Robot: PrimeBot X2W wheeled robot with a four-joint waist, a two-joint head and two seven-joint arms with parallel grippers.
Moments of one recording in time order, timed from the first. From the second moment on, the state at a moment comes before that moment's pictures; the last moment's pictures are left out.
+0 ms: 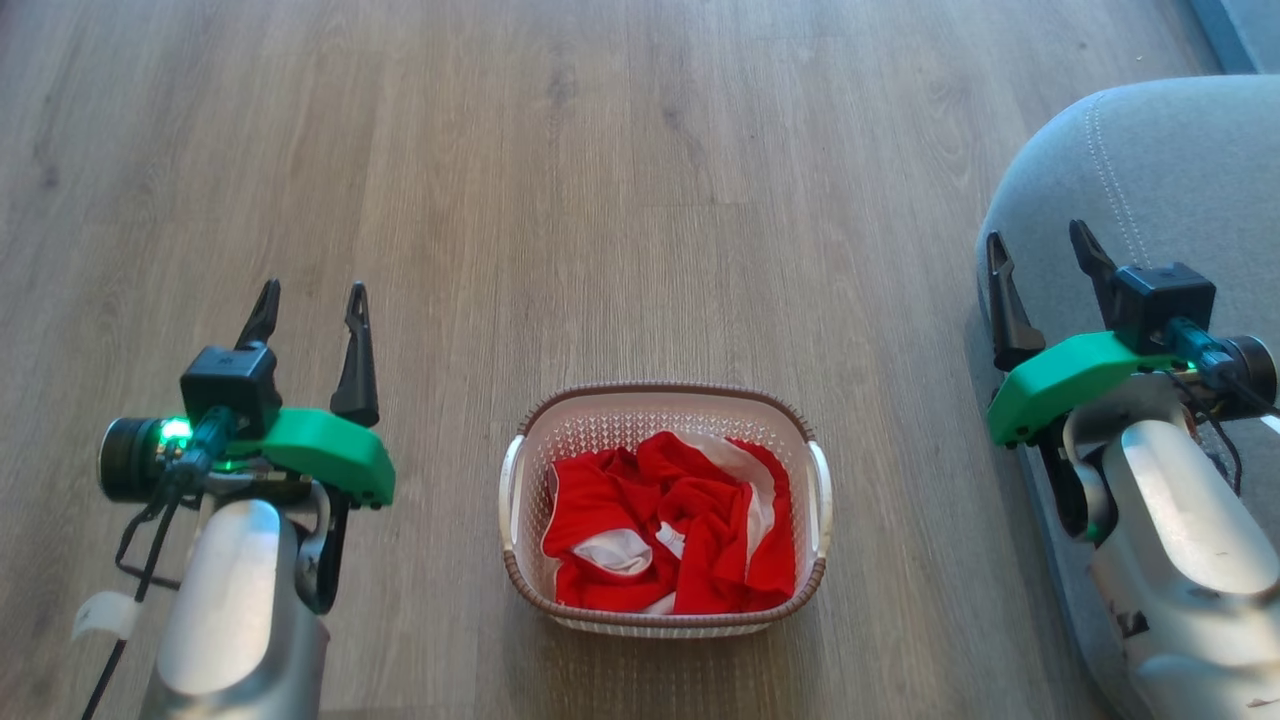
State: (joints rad) left arm -0.34 0.06 -0.04 0.45 -0.04 -0.06 -0.25; right arm -0.48 -0.21 0.20 0.53 0.29 0.12 -0.25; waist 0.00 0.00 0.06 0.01
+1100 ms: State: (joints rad) left arm -0.38 0.04 -0.03 0.45 -0.08 -0.08 -0.25; right arm -0.53 -0.20 0.15 0.40 0.30 0.12 -0.25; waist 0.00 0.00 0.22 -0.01
